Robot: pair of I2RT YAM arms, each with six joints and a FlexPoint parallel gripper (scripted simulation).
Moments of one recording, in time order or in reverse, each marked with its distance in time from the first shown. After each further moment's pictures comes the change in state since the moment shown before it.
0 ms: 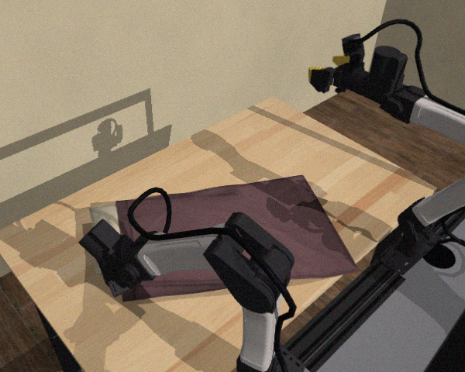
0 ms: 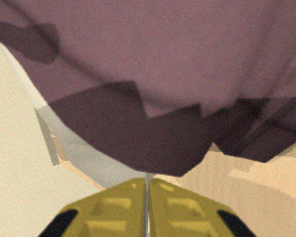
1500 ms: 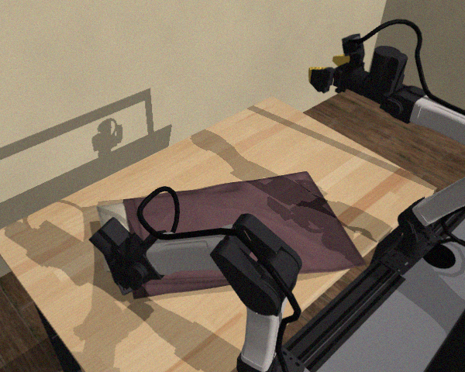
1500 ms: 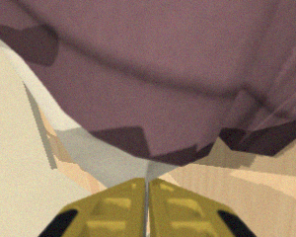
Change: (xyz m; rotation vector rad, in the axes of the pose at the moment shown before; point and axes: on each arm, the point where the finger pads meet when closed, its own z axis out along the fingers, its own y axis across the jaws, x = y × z) left arm -0.018 -0.005 -0.002 0.006 -0.007 -0.002; right arm 0.000 0.000 0.000 0.000 0.000 0.000
